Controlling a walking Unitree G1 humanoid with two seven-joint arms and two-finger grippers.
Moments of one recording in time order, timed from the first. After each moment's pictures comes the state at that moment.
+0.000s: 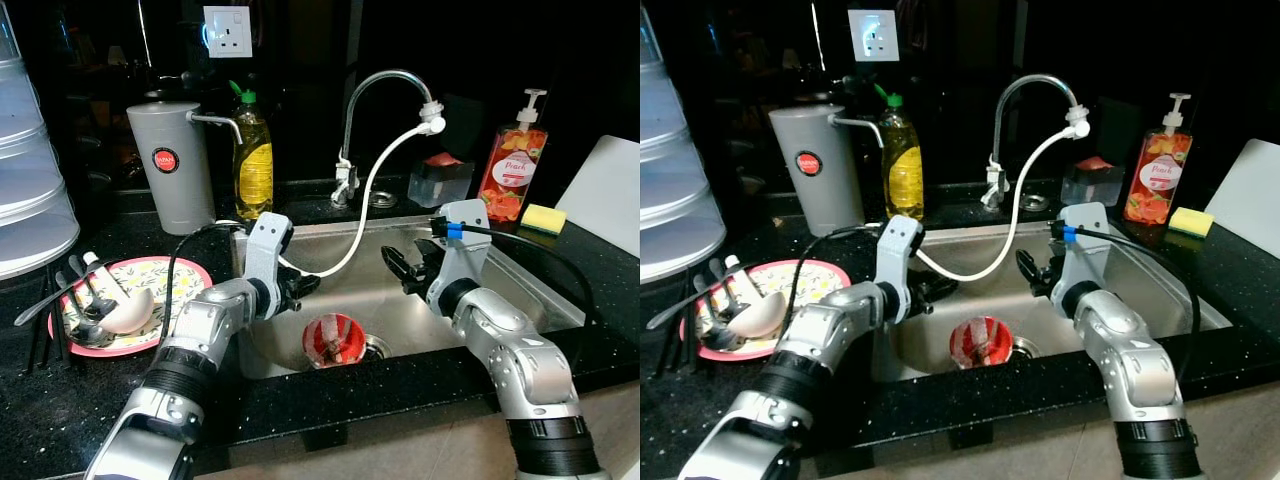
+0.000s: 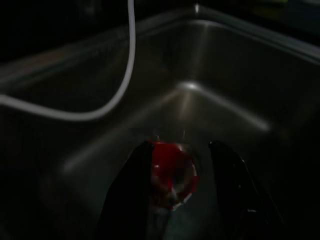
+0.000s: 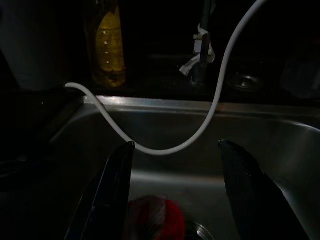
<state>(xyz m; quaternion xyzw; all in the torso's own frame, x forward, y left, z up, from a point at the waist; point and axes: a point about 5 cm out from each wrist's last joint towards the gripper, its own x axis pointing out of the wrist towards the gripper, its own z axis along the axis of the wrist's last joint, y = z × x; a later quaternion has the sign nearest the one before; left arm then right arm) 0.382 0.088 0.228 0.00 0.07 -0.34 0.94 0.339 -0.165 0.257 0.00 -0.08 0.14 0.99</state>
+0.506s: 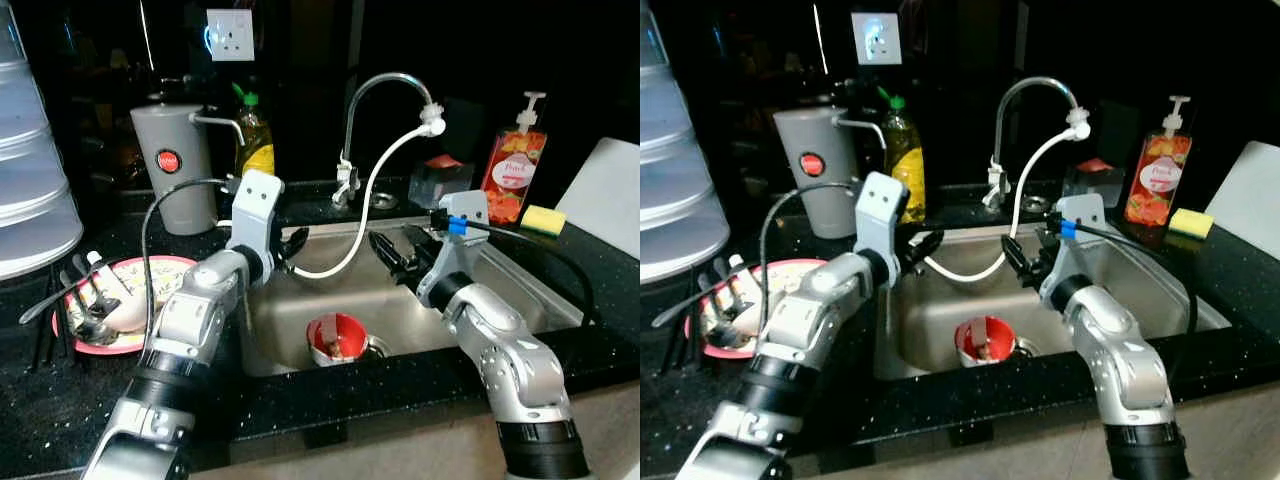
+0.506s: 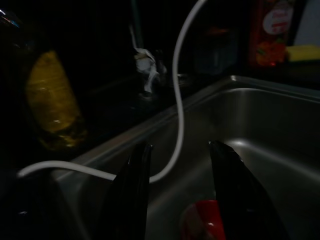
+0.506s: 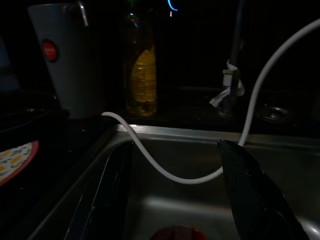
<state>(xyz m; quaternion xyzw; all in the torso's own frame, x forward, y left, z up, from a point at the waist) 0.363 0.096 0.278 0.07 -0.07 -0.26 0.96 0.332 -0.150 0.269 0.03 -0.13 0.19 0.97</state>
